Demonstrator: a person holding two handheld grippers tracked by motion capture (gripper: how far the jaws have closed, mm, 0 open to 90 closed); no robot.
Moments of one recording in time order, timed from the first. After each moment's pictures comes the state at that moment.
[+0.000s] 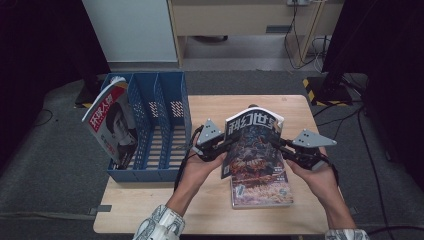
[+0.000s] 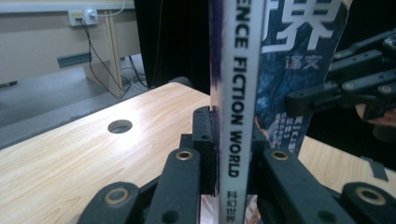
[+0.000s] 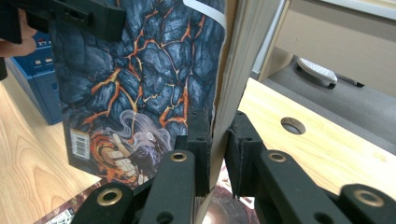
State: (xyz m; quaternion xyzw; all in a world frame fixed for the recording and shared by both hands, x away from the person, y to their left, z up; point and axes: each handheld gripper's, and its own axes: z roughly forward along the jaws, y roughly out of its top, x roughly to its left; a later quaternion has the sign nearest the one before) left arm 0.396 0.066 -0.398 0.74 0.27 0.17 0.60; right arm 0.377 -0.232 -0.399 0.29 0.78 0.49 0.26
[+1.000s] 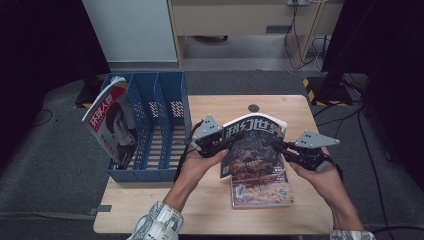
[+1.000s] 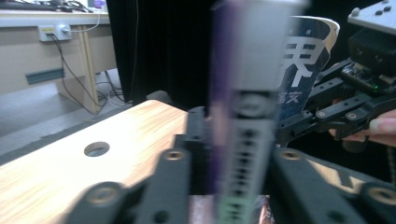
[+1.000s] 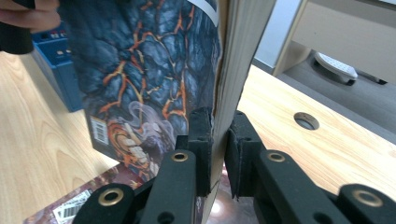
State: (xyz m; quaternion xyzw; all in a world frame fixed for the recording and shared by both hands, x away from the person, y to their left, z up) left arm 0.400 0.065 -0.379 0.73 0.24 0.14 0.62; right arm 0.374 -0.237 -0.394 0.28 0.80 0.48 0.23
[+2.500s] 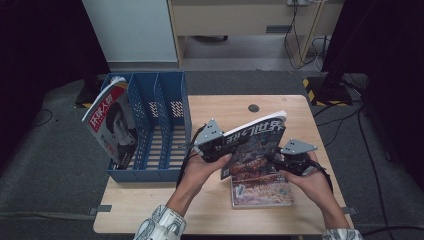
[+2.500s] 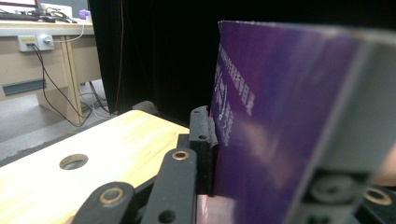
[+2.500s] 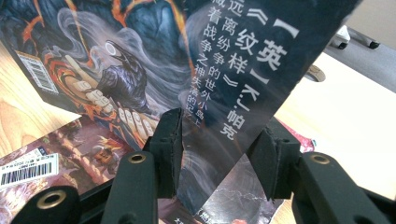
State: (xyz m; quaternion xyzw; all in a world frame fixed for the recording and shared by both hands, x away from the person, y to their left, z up) left arm 0.390 0.057 -0.385 0.72 0.22 0.13 0.65; right arm 0.387 -0.224 -0.449 0.30 0.83 0.41 0.24
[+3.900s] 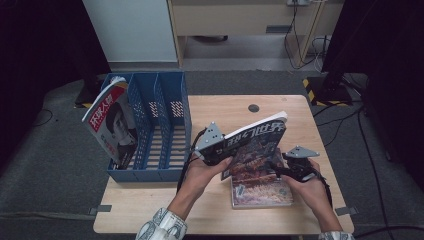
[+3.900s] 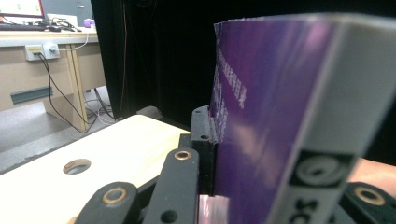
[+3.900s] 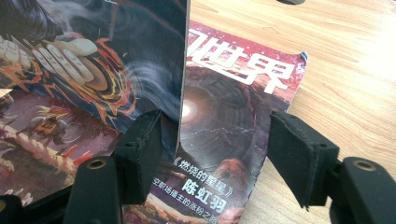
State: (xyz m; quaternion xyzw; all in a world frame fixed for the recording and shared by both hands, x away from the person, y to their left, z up) left arm 0.381 0.055 -0.386 0.71 0.21 0.14 0.65; right arm 0.390 -0.244 -0.497 0.42 0.79 0.39 0.22
